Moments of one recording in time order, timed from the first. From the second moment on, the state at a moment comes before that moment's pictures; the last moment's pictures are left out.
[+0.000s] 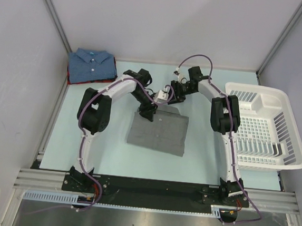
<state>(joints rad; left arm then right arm) -0.44 2.18 1.79 -1.06 0.80 1.16 0.28 2.50 2.06 -0.65 -0.95 0.07</state>
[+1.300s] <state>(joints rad) -0.45 2.26 1.97 -0.93 0.69 1.01 0.30 2.52 2.04 -0.69 -0.98 -0.11</state>
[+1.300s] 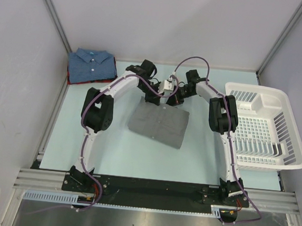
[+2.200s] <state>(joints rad) -0.45 2.32 1.97 -0.71 0.58 0.98 0.22 2.52 2.19 -0.78 -0.79 -0.17</state>
